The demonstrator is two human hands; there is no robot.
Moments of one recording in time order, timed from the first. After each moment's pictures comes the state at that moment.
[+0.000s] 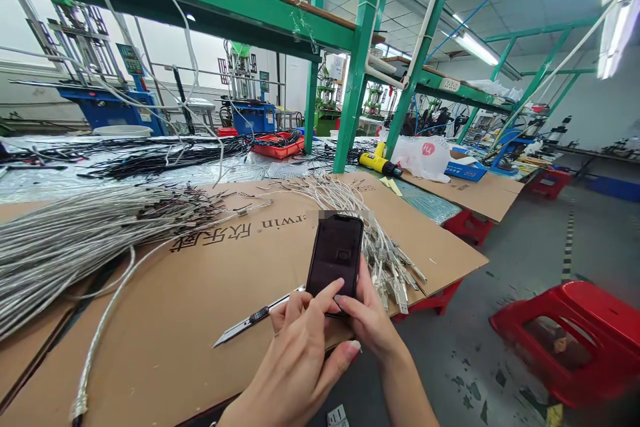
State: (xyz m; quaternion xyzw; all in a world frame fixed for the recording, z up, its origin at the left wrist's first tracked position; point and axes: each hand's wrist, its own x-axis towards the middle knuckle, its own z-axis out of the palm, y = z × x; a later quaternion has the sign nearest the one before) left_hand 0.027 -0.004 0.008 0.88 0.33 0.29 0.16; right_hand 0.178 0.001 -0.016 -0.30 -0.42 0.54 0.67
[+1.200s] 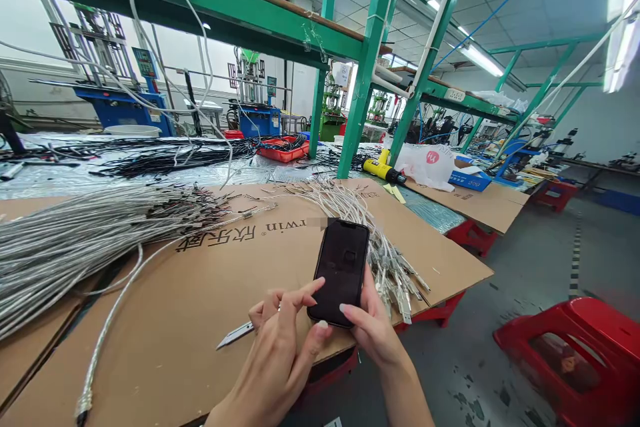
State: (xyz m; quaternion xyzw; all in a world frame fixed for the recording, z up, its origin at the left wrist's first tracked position) left_hand 0.010 0.005 0.004 0.84 0.39 0.36 0.14; right_hand 0.175 -0.001 -0.013 -0.28 -0.43 0.55 0.66
